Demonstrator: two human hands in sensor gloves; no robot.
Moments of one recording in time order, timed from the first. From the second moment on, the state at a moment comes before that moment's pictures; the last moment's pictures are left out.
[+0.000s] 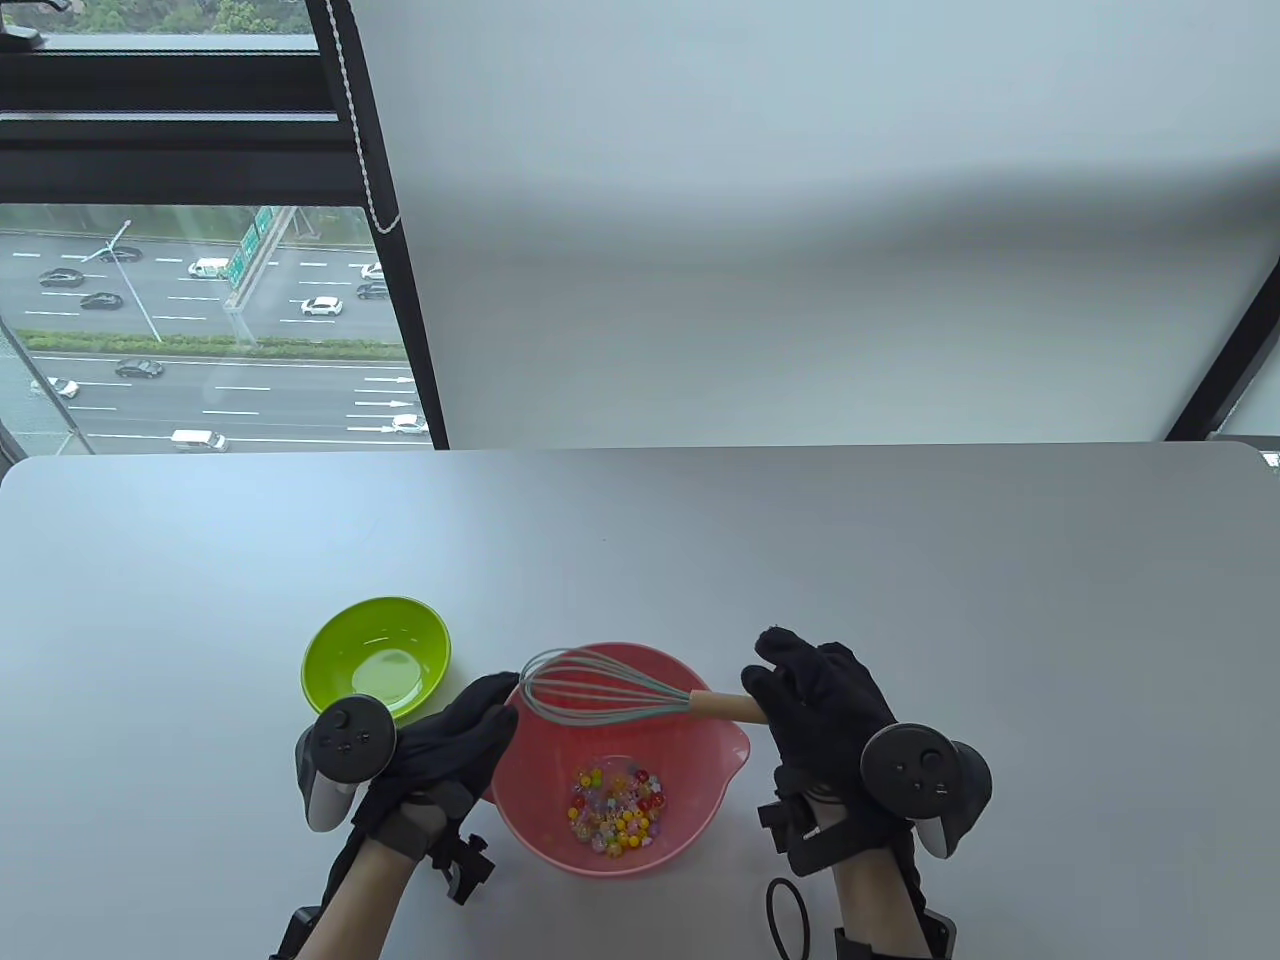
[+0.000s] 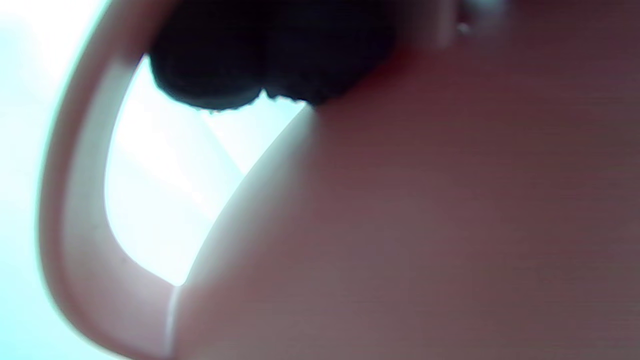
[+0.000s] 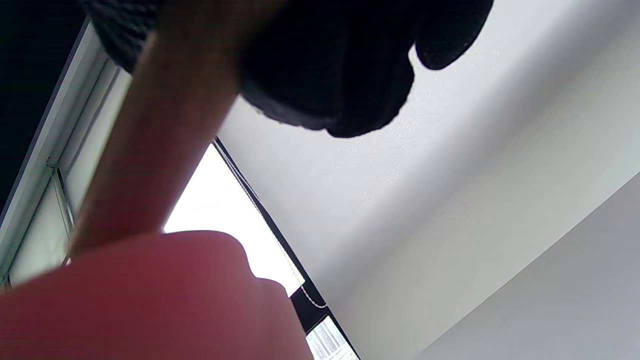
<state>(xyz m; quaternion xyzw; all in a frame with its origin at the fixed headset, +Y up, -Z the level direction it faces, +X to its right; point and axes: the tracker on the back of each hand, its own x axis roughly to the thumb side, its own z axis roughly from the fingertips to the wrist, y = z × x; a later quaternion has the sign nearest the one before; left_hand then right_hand) -0.252 -0.741 -0.352 0.00 -0.20 0.51 0.84 0.151 -0.688 -0.318 0.09 -0.28 0.86 0.42</state>
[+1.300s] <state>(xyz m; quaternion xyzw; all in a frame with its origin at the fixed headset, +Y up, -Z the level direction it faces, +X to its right) -0.251 -0.743 -0.352 0.00 -0.20 0.51 0.84 0.073 -0.663 -0.296 0.24 -0.22 0.86 0.39</state>
